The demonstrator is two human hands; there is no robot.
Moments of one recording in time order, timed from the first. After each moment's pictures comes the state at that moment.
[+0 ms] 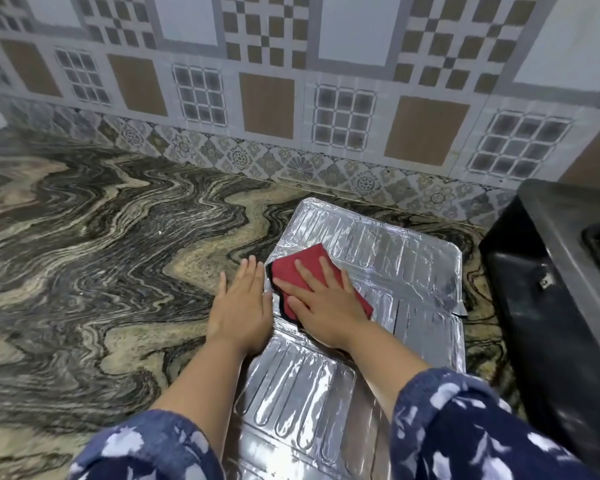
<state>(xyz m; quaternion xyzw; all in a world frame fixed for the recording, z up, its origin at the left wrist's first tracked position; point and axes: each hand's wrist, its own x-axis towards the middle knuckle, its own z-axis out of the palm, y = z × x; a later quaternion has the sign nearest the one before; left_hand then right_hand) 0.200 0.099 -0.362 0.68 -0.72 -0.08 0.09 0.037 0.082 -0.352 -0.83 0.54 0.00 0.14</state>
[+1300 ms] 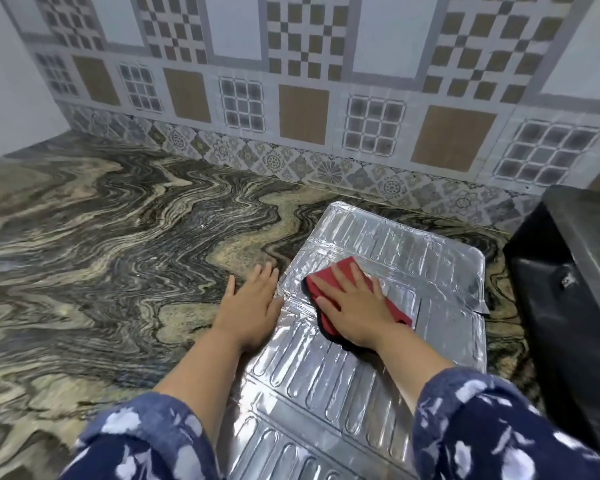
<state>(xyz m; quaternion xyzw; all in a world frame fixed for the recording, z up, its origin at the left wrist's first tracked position) 0.242 0.131 -0.353 0.66 -0.74 -0.12 0.04 0.037 0.107 -0.341 -0.82 0.55 0.02 0.16</state>
